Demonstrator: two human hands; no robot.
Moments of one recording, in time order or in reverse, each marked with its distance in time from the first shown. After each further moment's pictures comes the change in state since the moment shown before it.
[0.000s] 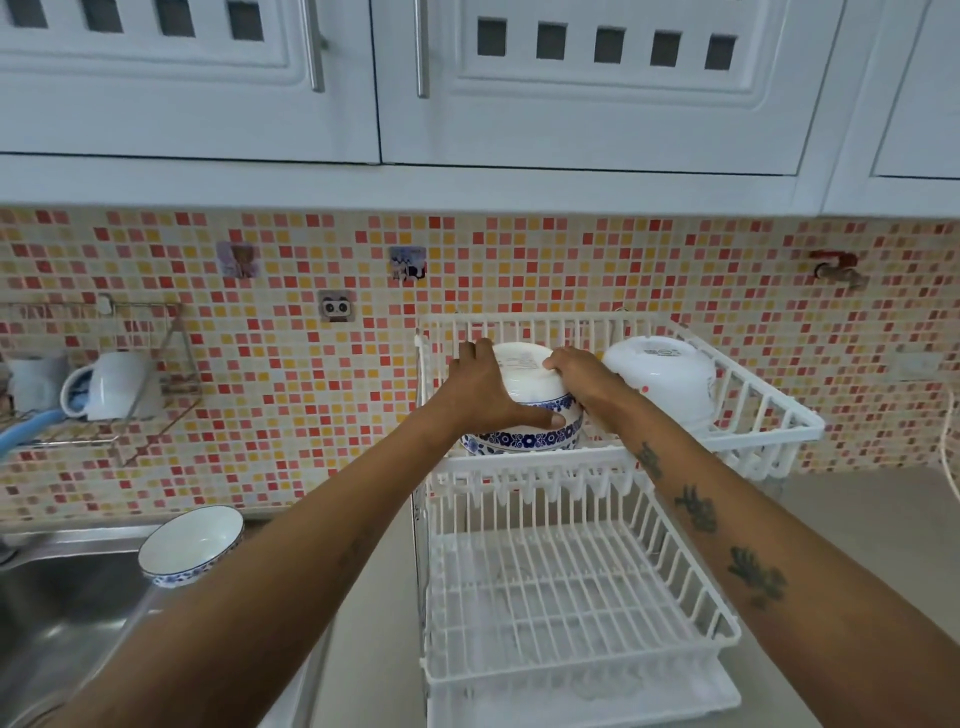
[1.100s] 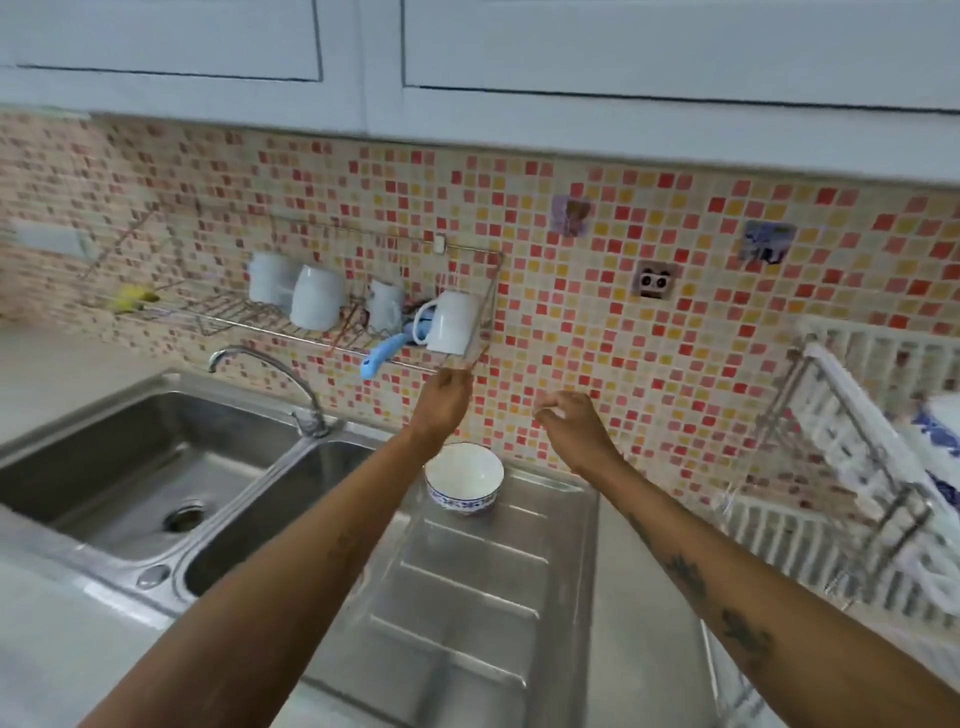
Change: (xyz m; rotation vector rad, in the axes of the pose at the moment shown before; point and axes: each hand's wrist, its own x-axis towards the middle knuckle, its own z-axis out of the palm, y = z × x) left_hand -0.114 -0.374 -0.127 -0.748 0.460 -0.590; right_hand 0.009 -0.053 0.391 -0.195 -0.308 -0.308
